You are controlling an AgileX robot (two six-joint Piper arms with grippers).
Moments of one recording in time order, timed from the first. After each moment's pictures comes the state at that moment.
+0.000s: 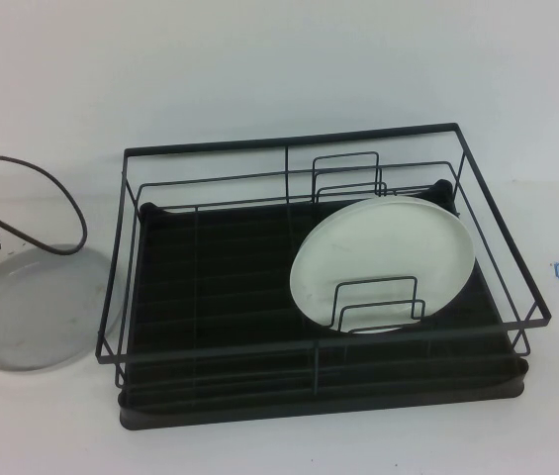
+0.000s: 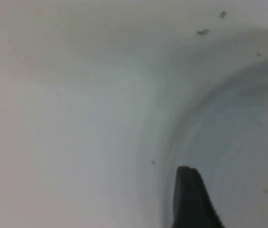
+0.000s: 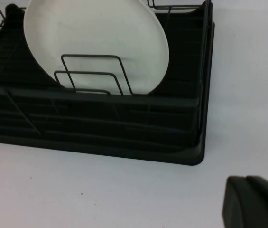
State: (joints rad) right arm -0.07 0.50 -0.48 0.56 0.80 -0.50; left arm 0.31 1.91 -1.32 -0.35 0.59 0.32
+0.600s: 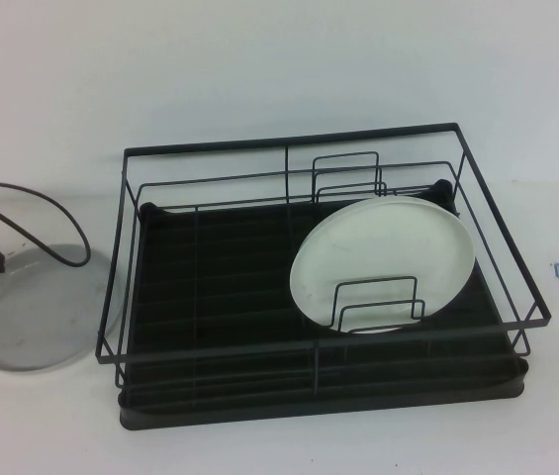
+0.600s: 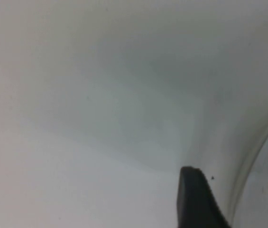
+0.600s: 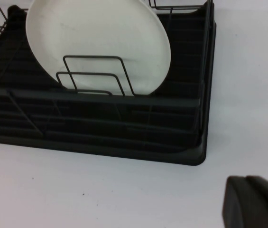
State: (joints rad) right arm -0.07 0.50 -0.48 0.57 0.81 -0.50; left arm 0.31 2.07 -1.45 -0.19 0.67 0.27
